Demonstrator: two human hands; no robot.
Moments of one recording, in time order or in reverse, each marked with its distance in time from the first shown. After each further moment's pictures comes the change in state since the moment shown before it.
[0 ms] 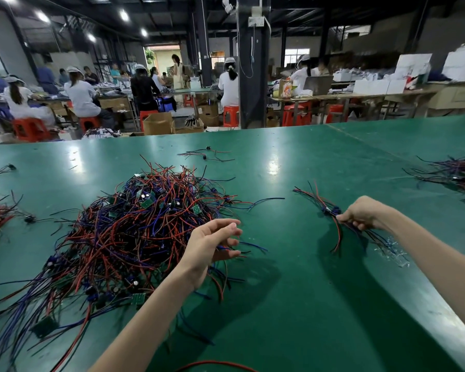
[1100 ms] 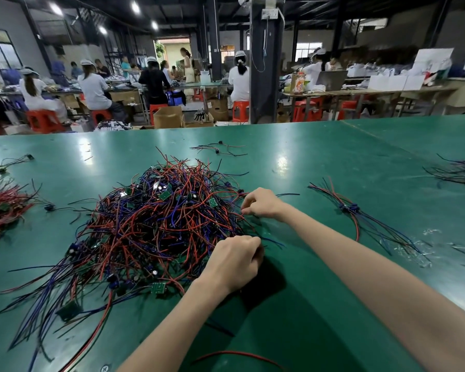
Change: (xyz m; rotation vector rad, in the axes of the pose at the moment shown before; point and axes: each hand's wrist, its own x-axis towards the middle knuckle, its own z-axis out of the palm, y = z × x) left_hand -0.009 -0.023 0.001 1.518 -0.108 0.550; right_hand -0.047 -0.137 0.172 -0.373 -0.177 -0.722
